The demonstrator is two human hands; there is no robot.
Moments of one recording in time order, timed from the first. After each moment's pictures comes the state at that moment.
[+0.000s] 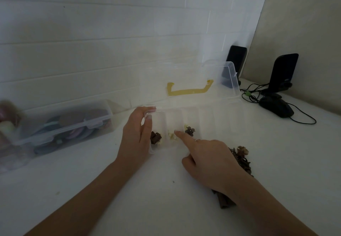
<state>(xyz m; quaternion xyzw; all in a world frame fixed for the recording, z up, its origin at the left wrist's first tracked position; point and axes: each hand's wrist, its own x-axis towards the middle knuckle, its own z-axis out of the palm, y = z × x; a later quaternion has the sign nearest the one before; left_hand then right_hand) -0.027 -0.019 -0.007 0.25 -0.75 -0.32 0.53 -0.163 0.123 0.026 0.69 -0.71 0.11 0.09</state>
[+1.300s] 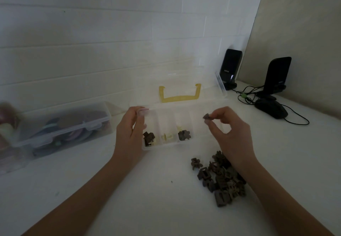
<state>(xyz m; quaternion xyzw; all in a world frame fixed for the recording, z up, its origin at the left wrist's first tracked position) -0.025 -0.022 -0.001 0.25 -0.68 -0.41 0.54 -0.213 0.121 0.027 0.51 -0.66 0.55 0.04</state>
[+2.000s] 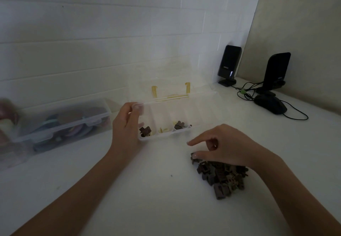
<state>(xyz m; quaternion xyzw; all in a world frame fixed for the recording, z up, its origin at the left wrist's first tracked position) -0.024 -0.026 0.002 0.29 -0.64 -0.45 0.55 -0.220 0.134 0.040 0.69 -0.69 0.18 -0.10</state>
